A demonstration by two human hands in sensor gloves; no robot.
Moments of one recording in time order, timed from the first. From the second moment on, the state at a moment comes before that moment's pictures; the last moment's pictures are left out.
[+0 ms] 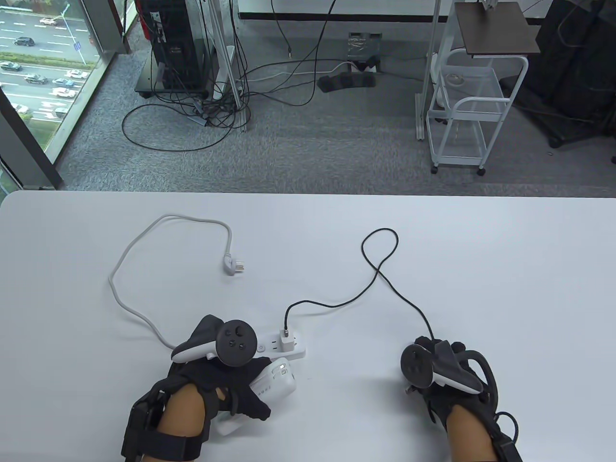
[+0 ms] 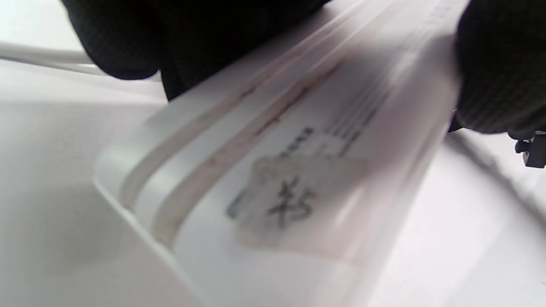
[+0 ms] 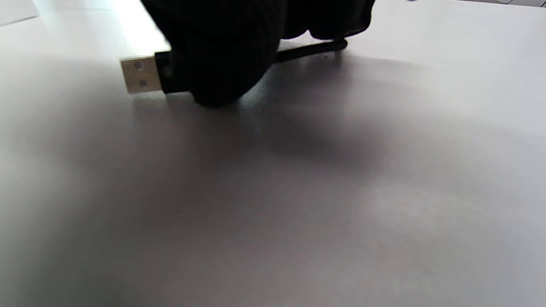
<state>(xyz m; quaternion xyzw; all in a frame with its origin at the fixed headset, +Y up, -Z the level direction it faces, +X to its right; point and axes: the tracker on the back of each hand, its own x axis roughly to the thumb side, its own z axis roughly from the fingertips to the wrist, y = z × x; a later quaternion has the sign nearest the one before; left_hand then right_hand) -0.170 -0.713 -0.280 -0.32 -0.29 0.13 0.89 0.202 -0.743 -0.261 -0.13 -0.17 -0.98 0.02</state>
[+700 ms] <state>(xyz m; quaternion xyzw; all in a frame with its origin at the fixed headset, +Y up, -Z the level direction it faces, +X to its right) -0.166 -0.706 -0.278 -0.30 -0.30 0.12 0.90 0.146 -0.710 -0.280 -0.16 -0.15 -0.97 -0.10</state>
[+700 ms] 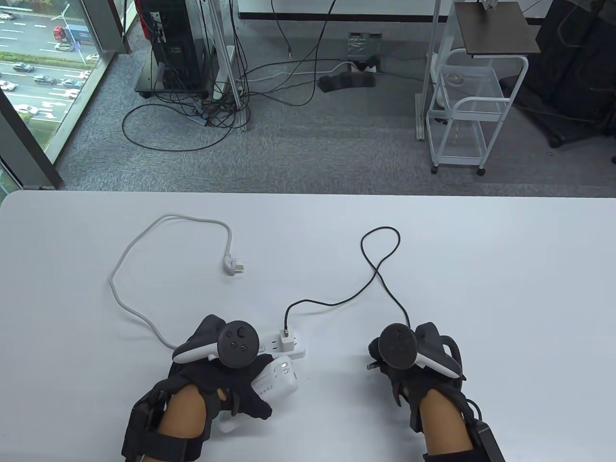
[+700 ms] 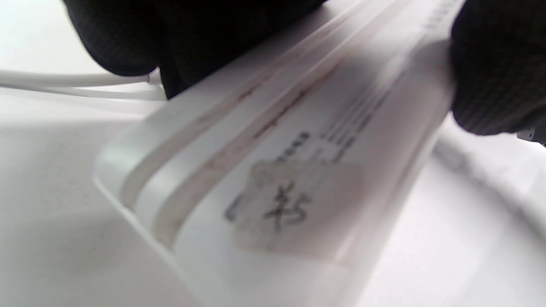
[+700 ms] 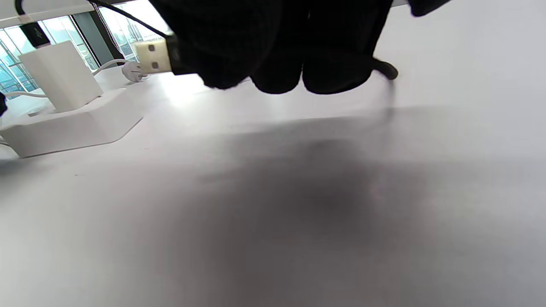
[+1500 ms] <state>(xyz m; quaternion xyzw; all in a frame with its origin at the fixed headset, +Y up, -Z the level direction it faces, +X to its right) -0.165 -0.694 -0.274 -0.26 -0.30 0.09 0.91 0.119 -0.706 -0.265 -0.22 -0.09 -0.95 -0.21</state>
